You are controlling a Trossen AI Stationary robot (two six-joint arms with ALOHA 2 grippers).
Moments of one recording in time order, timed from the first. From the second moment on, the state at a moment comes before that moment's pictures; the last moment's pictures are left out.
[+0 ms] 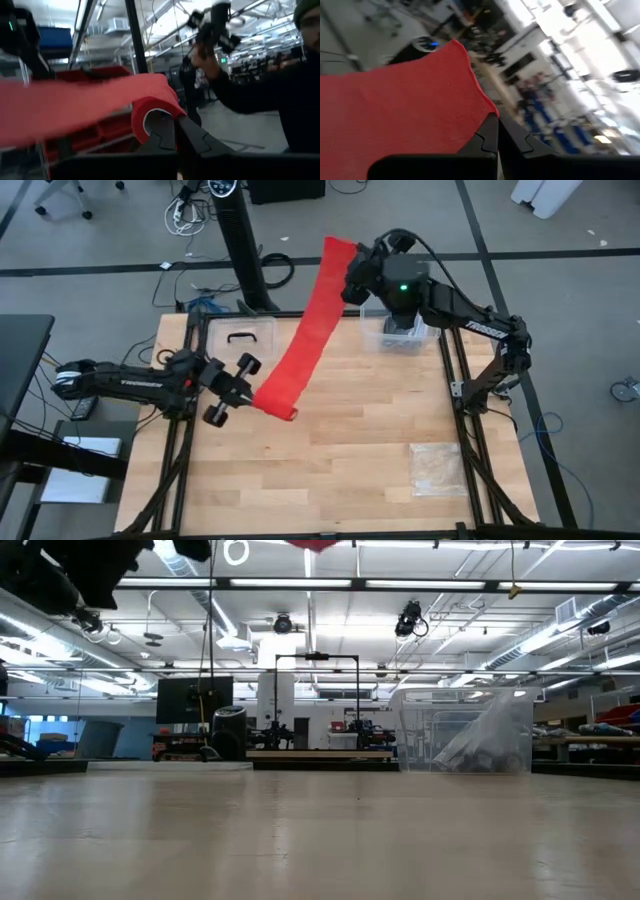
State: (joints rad) left arm 0.15 0.91 0.31 1.10 0.72 -0.11; right arm -0.15 1.62 1.98 -0.51 1.01 -0.71
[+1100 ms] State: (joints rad) left arm 0.19 0.87 0.49 1.04 0.73 -0.20; right arm 0.04 1.60 1.82 -0.99 0.74 0.00
